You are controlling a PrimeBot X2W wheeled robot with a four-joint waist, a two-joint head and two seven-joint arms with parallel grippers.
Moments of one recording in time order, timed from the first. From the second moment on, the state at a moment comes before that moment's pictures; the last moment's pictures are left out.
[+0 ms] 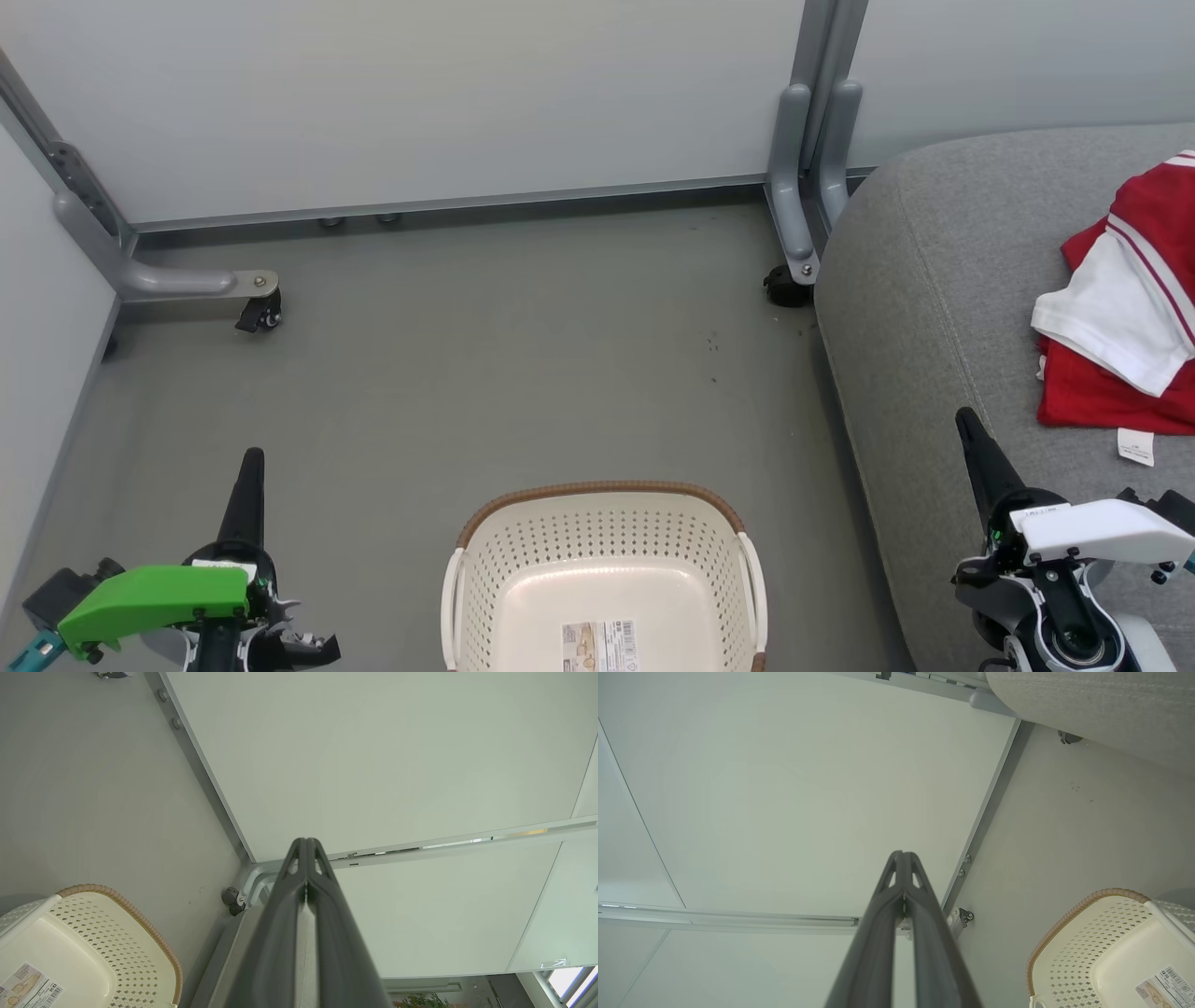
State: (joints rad) left arm -0.07 0.06 0.09 0.24 -1.43 -0.11 0.07; right arm -0.07 -0.08 -0.06 0.20 1.45 0.13 0.06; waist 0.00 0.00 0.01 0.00
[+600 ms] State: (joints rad) left arm -0.09 0.05 0.10 0.24 -1.56 -0.12 0.10; right arm -0.09 -0.08 -0.07 0.23 1.58 0.13 0.07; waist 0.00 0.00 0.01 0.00
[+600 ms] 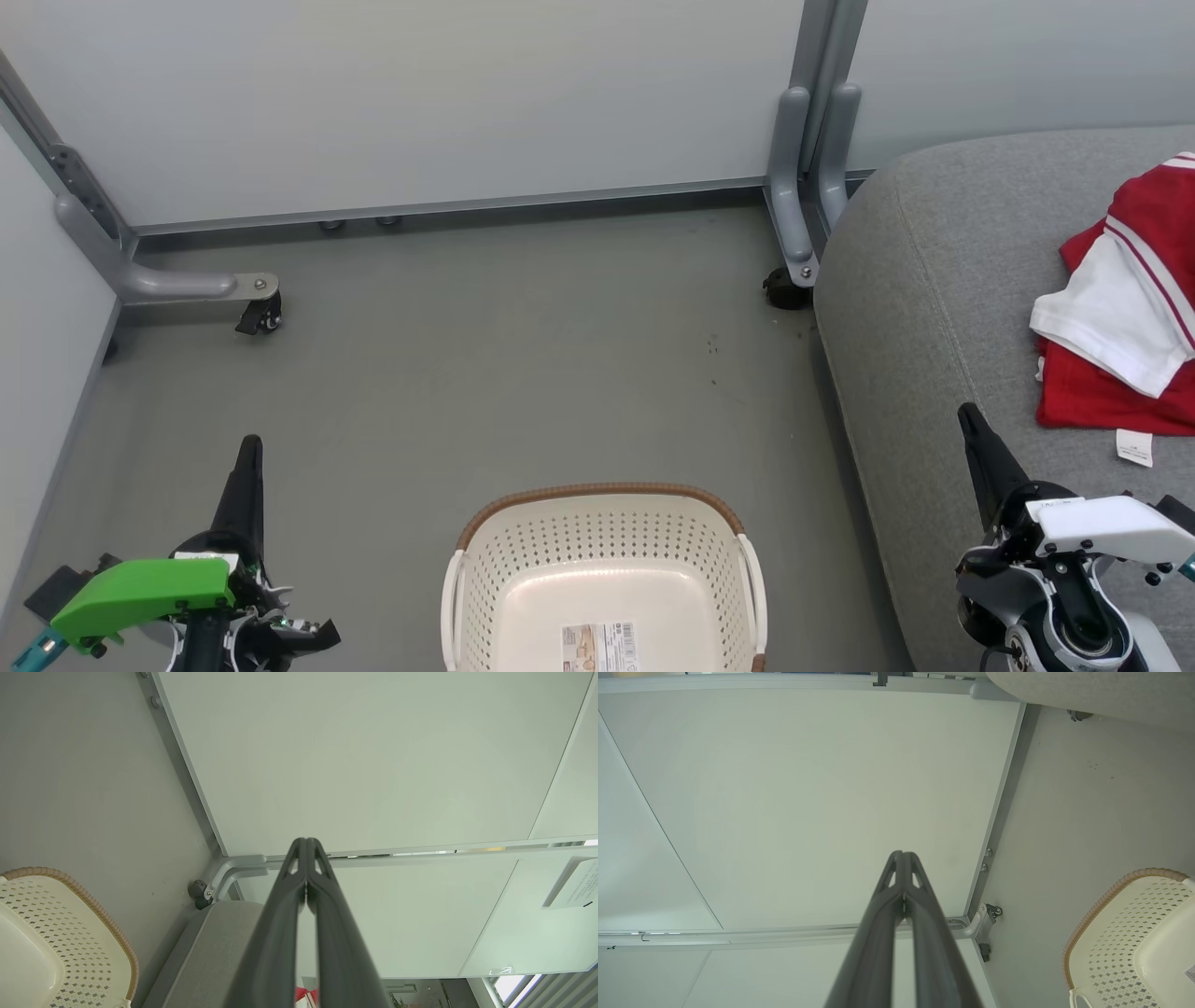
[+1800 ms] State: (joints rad) left arm -0.10 0.05 0.11 0.25 -1.61 -0.13 0.11; right arm -0.10 -0.07 -0.09 0.24 1.64 0.13 0.09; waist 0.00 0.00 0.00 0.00
